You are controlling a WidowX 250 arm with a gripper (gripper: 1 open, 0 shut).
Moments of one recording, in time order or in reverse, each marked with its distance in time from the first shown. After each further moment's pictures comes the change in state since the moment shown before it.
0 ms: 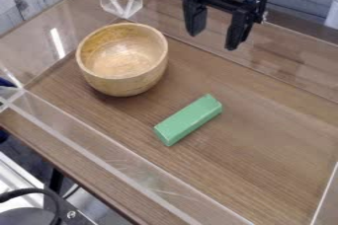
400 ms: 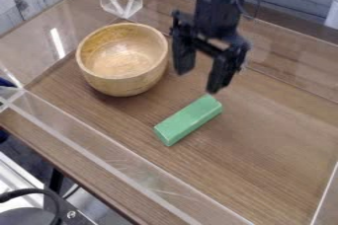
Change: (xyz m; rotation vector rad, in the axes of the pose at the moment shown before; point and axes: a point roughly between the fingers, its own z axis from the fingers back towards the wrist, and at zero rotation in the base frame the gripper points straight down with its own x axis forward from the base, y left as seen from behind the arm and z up) arm -0.026 -0.002 -0.048 0.005 0.099 -0.164
